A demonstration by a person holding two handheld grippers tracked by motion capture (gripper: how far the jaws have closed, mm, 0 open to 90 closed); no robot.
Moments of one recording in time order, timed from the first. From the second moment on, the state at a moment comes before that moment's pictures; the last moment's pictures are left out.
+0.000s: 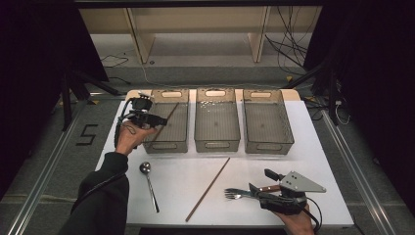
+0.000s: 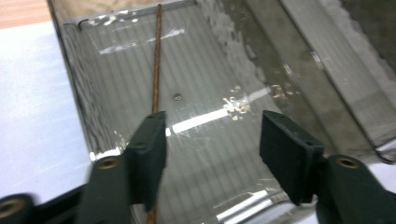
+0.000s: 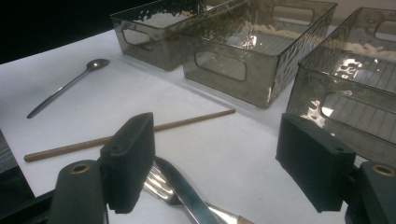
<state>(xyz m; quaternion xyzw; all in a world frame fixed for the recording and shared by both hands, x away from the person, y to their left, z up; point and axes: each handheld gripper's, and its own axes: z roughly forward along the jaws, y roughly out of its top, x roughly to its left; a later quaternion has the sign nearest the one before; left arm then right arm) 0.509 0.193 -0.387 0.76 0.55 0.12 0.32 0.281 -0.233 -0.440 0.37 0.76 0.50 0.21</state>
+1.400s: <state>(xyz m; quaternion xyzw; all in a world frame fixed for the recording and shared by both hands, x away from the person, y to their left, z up) 0.370 0.094 -0.412 0.85 0.43 0.05 0.29 0.280 -0.232 -0.440 0.37 0.76 0.50 0.21</state>
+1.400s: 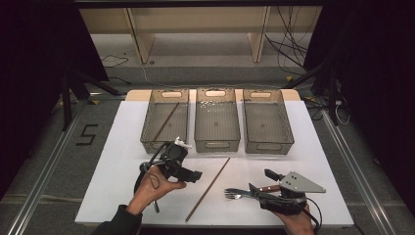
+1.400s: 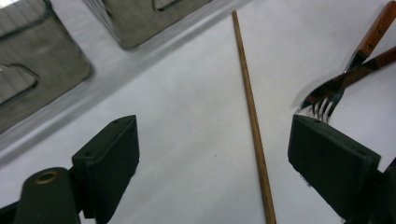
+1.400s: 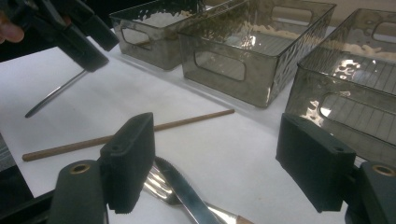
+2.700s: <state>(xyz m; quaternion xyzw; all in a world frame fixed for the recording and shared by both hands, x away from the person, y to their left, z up) 0.343 0.057 -0.453 0.91 0.35 0.00 0.23 0.280 -0.232 -0.439 0.36 0.76 0.50 0.21</state>
